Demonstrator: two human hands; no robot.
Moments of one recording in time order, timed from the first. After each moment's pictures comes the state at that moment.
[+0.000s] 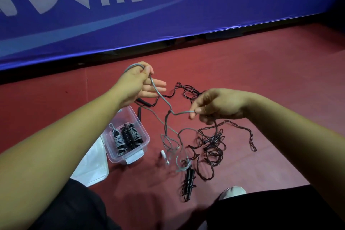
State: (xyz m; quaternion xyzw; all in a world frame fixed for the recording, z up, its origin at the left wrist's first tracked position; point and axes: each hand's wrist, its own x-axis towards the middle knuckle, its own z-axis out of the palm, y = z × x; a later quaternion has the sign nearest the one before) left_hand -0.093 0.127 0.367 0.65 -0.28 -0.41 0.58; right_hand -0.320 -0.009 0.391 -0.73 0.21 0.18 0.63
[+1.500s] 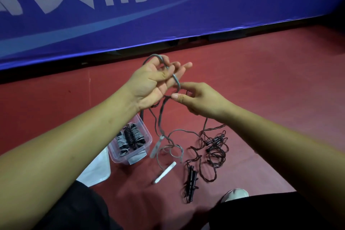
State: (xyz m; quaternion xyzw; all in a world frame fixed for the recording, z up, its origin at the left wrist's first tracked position) left_hand -0.143 0.135 0.406 0.35 -0.22 -0.51 0.75; right_hand -0.283 0.030 0.383 -0.85 0.20 -0.08 0.47
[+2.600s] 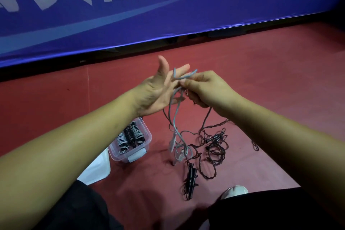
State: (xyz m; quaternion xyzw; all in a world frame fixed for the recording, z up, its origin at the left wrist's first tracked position) left_hand -0.150 0.138 0.388 0.50 -0.38 -0.57 0.54; right_hand -0.281 0.030 0.396 -0.76 0.26 -0.14 0.58
